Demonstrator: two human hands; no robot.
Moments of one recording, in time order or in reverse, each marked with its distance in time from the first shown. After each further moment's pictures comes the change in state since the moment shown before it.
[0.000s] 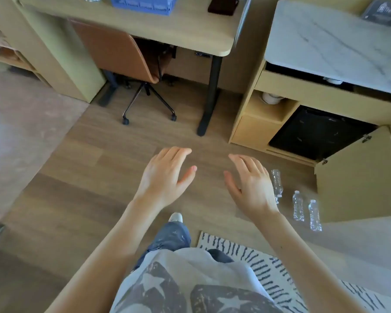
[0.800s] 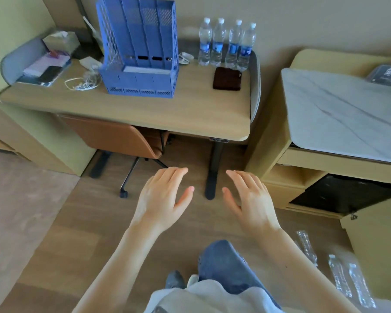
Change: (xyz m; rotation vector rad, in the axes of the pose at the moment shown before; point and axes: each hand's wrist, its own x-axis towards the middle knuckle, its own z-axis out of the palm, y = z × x) left_hand 0.335 -0.232 -0.057 -0.031 0.065 0.100; right_hand 0.383 -0.042 0.090 -0.013 0.118 0.118
